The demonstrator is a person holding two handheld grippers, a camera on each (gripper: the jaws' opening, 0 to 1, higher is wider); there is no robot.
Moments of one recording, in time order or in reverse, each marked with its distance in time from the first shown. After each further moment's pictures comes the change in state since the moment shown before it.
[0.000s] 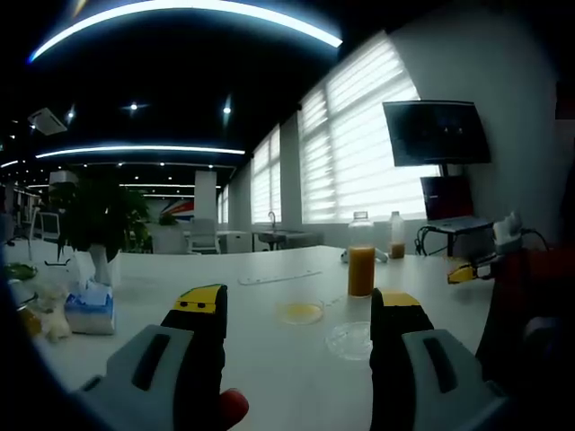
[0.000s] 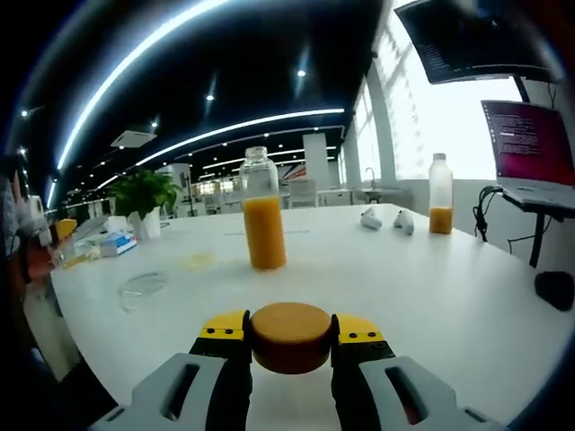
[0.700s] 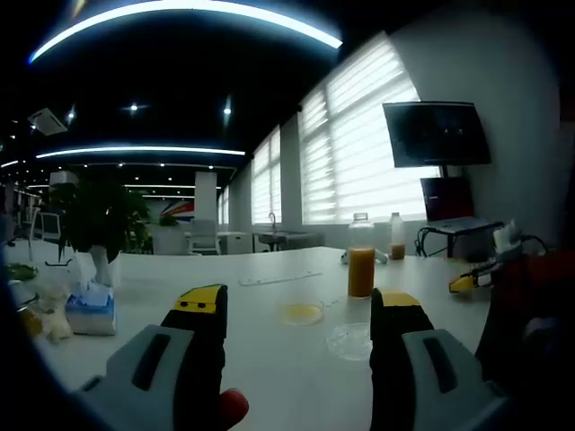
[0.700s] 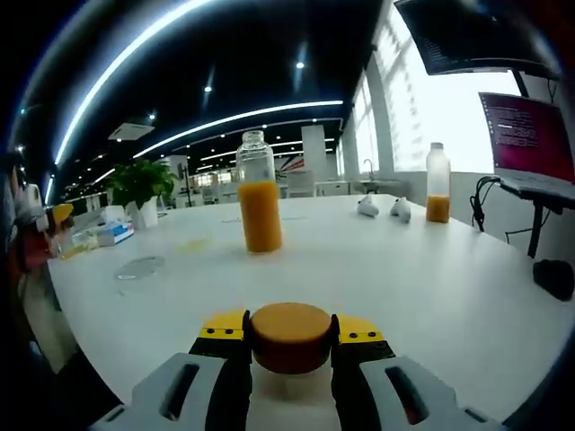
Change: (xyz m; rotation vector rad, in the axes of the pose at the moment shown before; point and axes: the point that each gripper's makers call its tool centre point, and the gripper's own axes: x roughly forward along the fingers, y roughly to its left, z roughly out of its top) left arm -0.001 0.001 0.002 0.000 -0.003 0.001; right arm -0.005 0.003 -0.019 -0.007 0.043 -0.009
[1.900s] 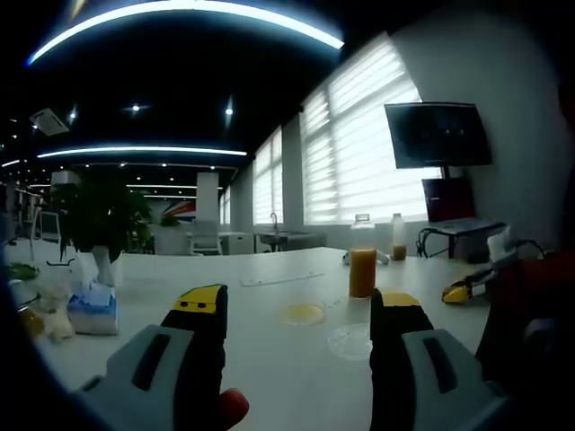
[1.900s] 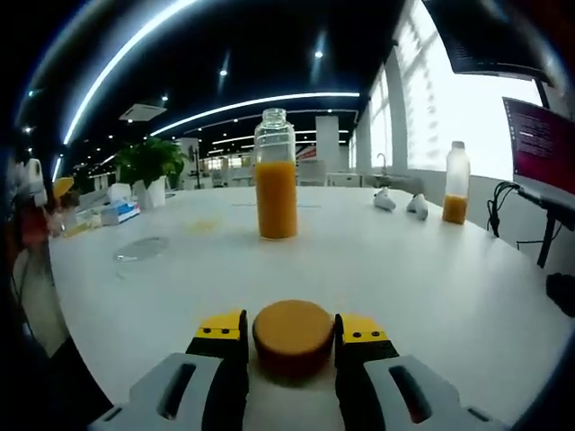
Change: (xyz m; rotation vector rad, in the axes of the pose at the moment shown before) left arm -0.003 0.002 0.001 -0.002 -0.002 0.010; right arm 0.017 0.017 -0.008 -0.066 0.049 0.036
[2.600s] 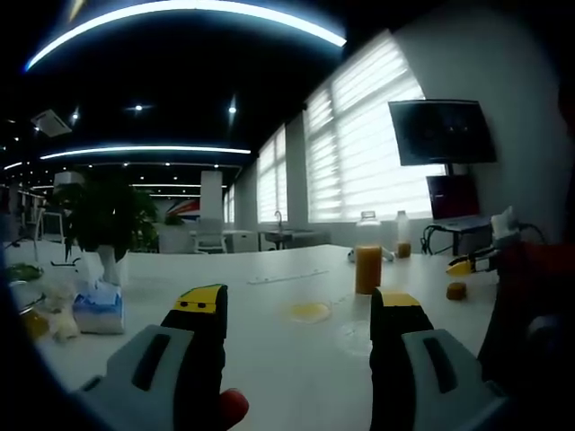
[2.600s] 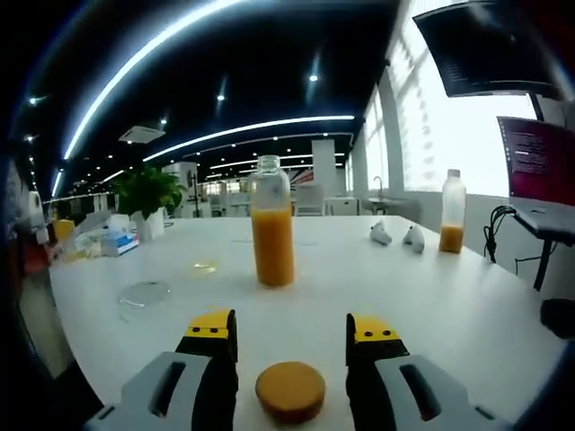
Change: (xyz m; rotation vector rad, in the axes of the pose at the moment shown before) left arm -0.003 0.009 -0.003 0.006 0.012 0.021; right arm -0.003 -0.008 0.058 0.019 -0.129 -0.004
